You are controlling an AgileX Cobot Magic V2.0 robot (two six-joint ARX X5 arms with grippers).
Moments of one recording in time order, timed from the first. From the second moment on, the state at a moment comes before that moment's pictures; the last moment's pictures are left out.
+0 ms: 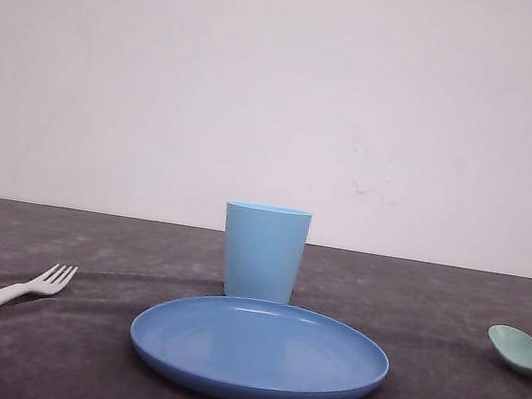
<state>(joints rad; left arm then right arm) -0.06 0.70 0.73 -0.54 0.08 -0.22 0.07 0.66 0.77 -0.58 -0.11 0.17</state>
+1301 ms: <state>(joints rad) -0.53 1.45 0.75 -0.42 -0.03 -0.36 0.14 0.81 0.77 -0.61 -0.16 0.16</state>
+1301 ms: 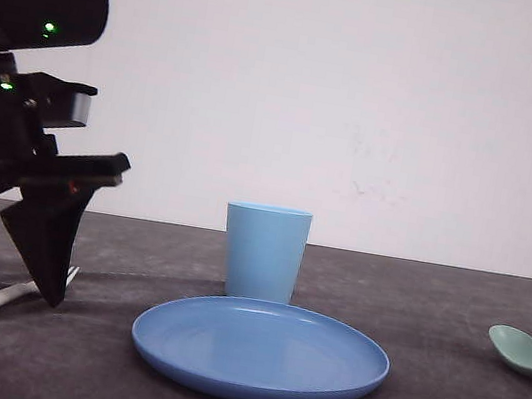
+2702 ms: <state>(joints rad) -0.67 1.53 0.81 0.68 -0.16 -0.21 0.14 0.81 0.77 -0.51 -0.13 0.15</state>
